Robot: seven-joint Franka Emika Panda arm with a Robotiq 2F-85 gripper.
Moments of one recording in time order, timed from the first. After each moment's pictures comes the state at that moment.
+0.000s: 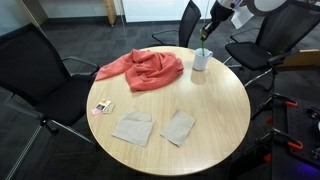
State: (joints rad) arm 0.10 0.11 -0.30 -2.32 -0.16 2.77 0.15
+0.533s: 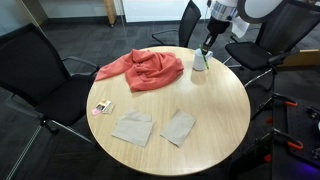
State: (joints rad) arm -0.02 0.17 -0.14 -2.29 -0.08 2.64 -0.04
